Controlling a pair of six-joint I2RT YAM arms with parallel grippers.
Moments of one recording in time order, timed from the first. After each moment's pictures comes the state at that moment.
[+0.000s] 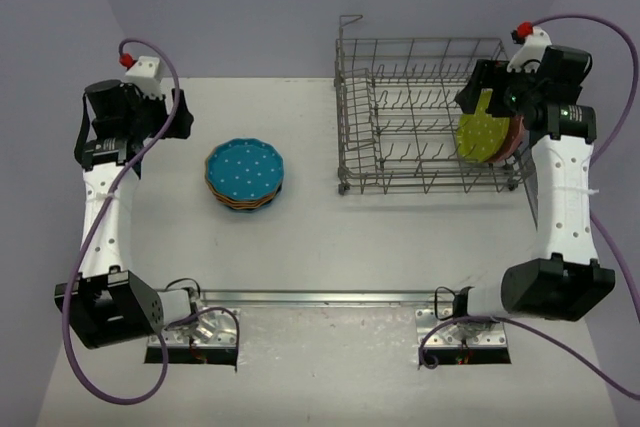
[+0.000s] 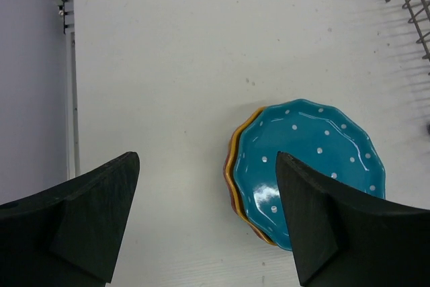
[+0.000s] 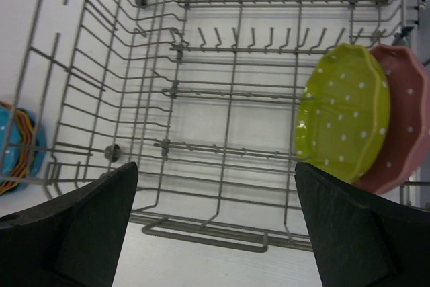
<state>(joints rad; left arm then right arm) 0.28 1.23 1.24 -0.45 0.36 0.16 -0.20 1.39 1.56 -0.69 -0.36 -0.02</state>
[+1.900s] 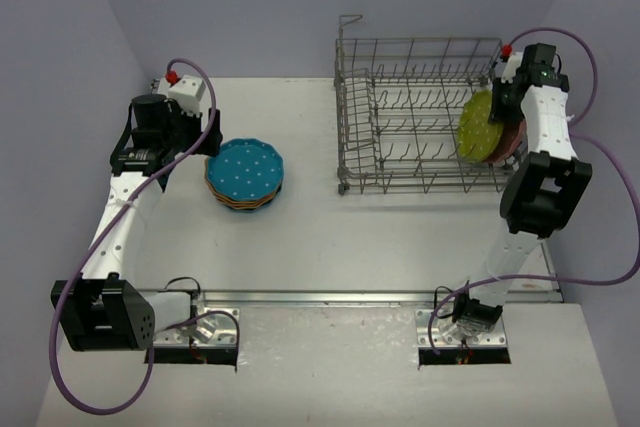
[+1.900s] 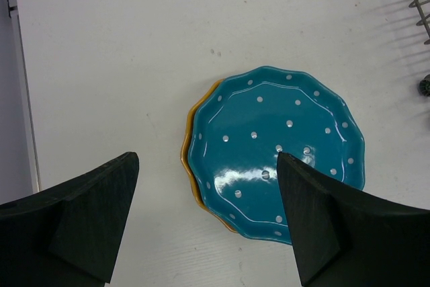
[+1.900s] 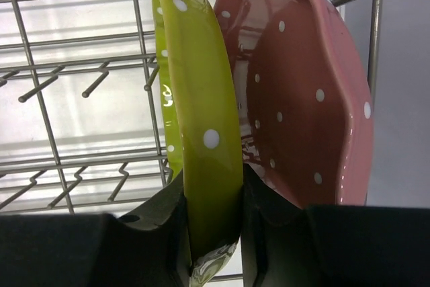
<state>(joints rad) 0.07 1.19 1.10 -0.42 0.21 0.16 -0.29 2.00 1.86 -0.81 -0.08 -0.19</state>
